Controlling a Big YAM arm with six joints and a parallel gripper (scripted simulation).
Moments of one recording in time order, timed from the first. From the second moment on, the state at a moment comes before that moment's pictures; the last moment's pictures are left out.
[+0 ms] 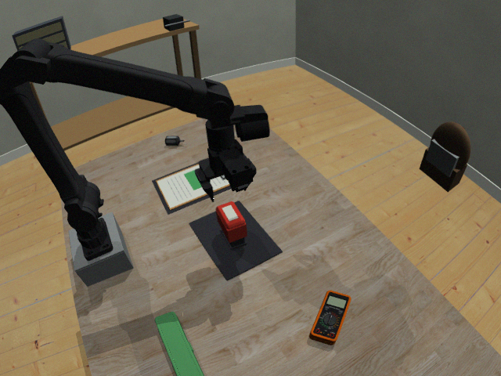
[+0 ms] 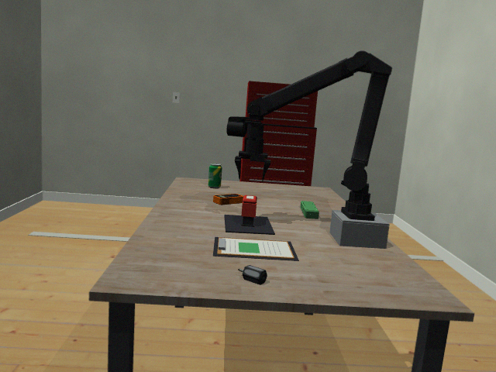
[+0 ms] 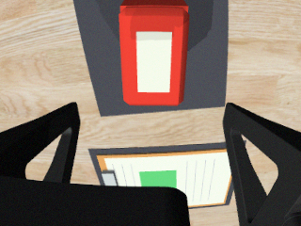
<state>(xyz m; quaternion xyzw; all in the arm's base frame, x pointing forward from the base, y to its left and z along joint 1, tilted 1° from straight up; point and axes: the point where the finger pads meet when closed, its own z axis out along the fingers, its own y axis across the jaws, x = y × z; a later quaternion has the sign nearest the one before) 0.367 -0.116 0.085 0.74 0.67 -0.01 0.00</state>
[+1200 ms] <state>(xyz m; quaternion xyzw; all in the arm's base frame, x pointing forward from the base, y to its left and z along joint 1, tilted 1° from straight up) 0.367 -0.116 0.061 0.74 0.67 0.00 0.01</state>
